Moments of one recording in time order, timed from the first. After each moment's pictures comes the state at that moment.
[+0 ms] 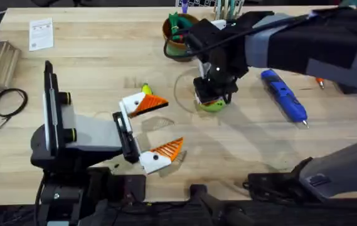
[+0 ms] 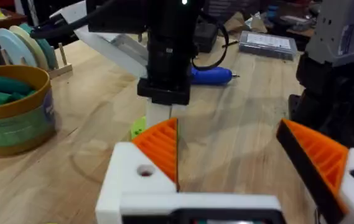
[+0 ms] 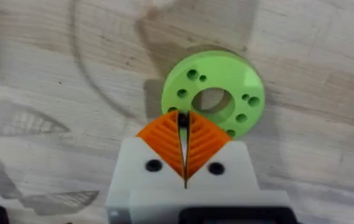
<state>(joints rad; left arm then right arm) 0.01 0.01 0.01 -0.14 1.21 0.05 0.67 1.75 1.23 -0.97 0.03 0.42</state>
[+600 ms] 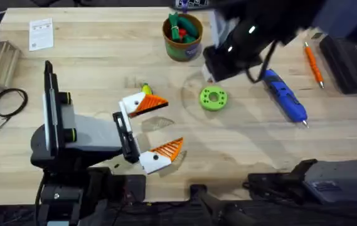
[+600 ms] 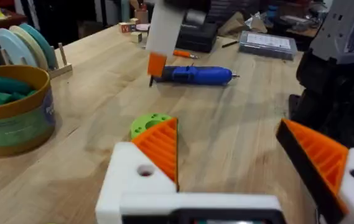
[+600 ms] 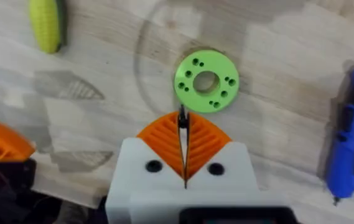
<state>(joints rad) 0.01 0.01 0.01 -0.14 1.21 0.05 0.67 1.58 1.48 -1.23 0.06 0.31</state>
